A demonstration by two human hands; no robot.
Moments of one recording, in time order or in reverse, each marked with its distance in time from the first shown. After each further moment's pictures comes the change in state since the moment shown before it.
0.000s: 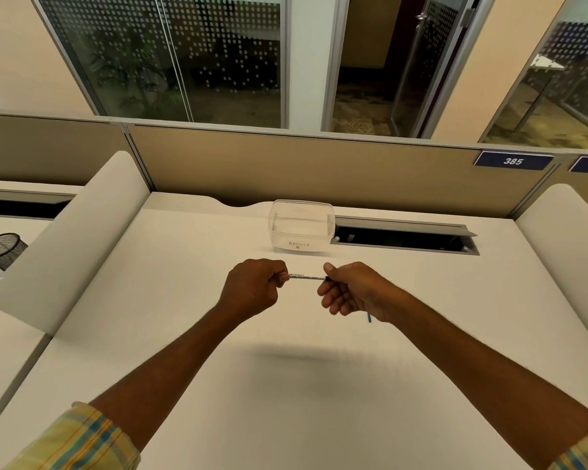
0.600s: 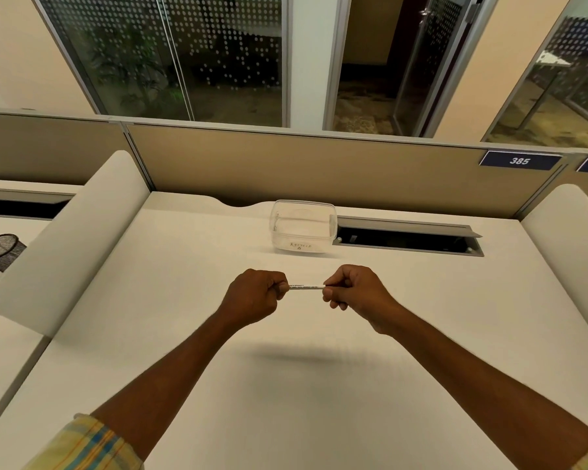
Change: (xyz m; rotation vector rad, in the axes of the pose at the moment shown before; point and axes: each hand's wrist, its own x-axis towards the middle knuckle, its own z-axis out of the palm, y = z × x) left_hand 0.001 -0.014 0.013 -0.095 -0.152 -0.077; right_hand 0.019 0.030 0.003 -0.078 0.200 -0.252
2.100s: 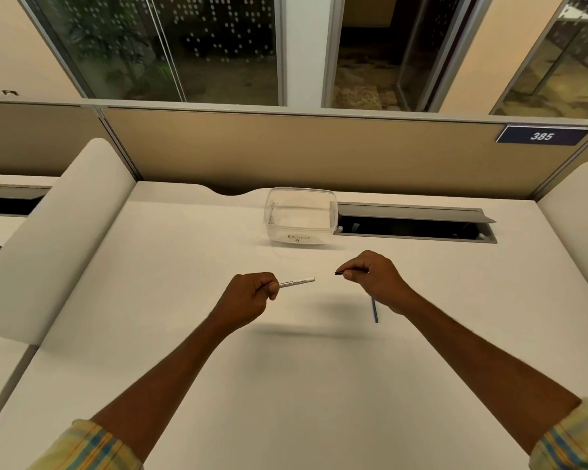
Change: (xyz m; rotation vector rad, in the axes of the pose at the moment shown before) left_hand 0.033 -0.042 0.033 -0.239 -0.068 -0.058; right_hand 0.085 0.058 -0.049 -0.374 0.079 -0.124
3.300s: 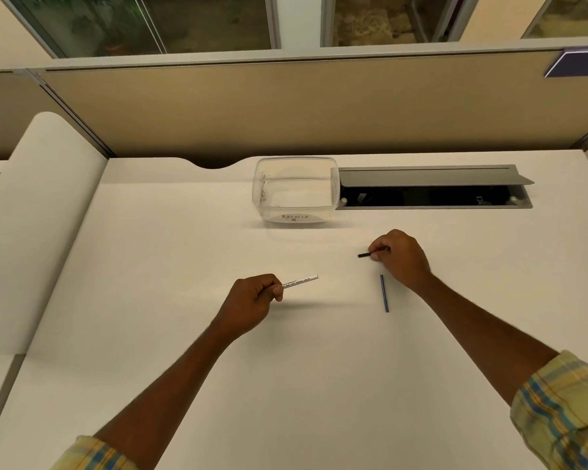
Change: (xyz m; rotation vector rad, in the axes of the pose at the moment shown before) left_hand 0.035 -0.033 0.047 -0.109 -0.092 -0.146; right_hand 0.078 0.126 0.001 -0.227 0.101 0.132
